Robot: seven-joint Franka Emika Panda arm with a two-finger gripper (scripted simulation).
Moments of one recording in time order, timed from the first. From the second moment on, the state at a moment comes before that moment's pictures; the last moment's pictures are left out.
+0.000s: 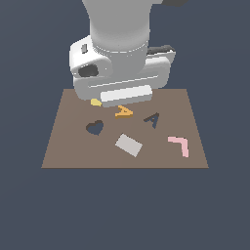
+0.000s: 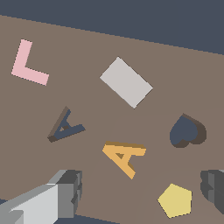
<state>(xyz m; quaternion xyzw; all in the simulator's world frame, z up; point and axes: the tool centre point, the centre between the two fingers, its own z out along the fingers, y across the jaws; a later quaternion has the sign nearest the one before) -0.011 -0.005 0.135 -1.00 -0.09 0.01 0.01</state>
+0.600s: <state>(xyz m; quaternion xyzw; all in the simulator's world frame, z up) -0.018 0.000 0.104 -0.95 -0.30 0.01 0.01</state>
